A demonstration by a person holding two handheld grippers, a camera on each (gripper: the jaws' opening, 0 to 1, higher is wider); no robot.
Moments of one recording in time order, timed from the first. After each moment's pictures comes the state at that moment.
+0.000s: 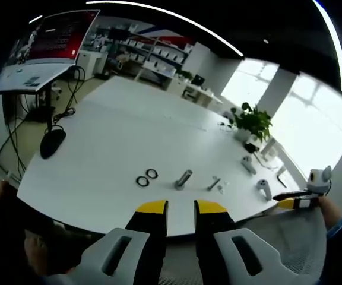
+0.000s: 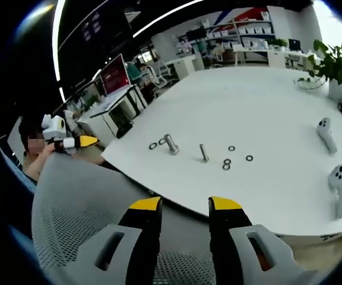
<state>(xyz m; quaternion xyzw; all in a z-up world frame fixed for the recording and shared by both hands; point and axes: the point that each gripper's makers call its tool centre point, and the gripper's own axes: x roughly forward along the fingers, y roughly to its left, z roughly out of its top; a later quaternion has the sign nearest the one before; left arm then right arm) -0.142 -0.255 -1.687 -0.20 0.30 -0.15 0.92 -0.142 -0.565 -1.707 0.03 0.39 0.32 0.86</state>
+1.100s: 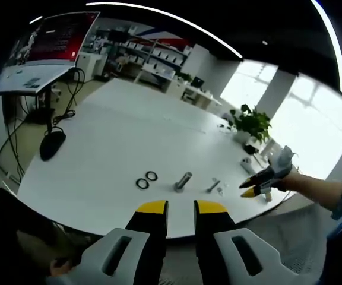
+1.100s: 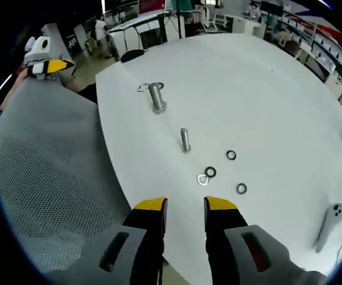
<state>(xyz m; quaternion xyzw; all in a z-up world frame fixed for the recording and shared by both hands) -0.140 -0.256 -1.685 -0.19 0.29 -0.15 0.92 -0.043 -0.545 -1.799 -0.23 0.47 0.44 0.73</state>
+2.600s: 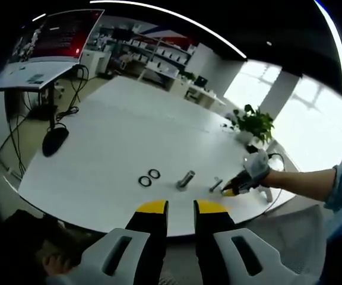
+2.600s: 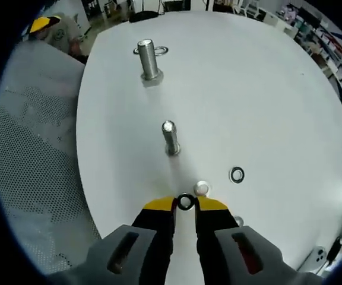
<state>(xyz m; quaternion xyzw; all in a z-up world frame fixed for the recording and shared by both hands) -0.141 -0.252 -1.689 -0.20 0.30 -0.14 0.92 -0.013 -0.530 -1.855 -0.34 0.48 0.45 0.67</state>
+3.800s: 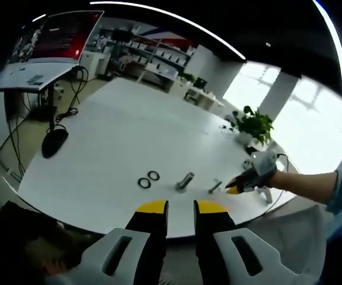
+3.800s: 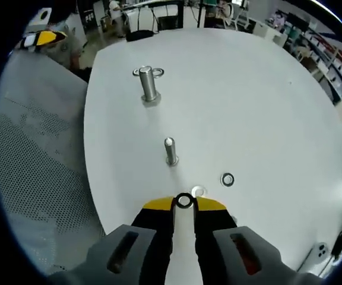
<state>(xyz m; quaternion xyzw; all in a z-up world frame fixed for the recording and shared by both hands) -0.140 -0.251 -1.687 -0.20 0.30 -0.14 0.92 -0.010 -0.525 -1.824 -0.32 0.44 0.46 0.70</state>
